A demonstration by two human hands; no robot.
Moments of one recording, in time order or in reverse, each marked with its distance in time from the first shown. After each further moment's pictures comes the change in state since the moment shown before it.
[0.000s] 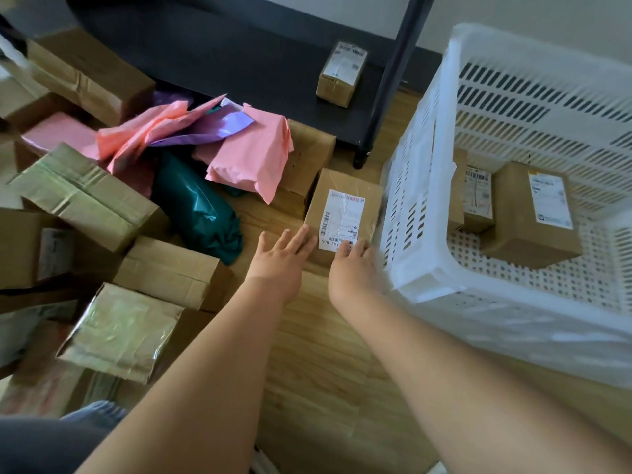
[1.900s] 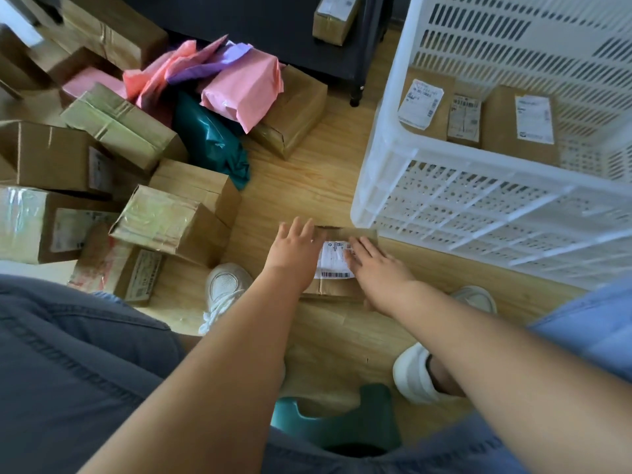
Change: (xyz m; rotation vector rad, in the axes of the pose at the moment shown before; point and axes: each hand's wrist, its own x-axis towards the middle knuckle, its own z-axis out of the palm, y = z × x) left_hand -0.115 0.084 0.065 0.136 0.086 0.017; right_hand -0.144 0.105 0.064 -0.299 -0.136 -0.523
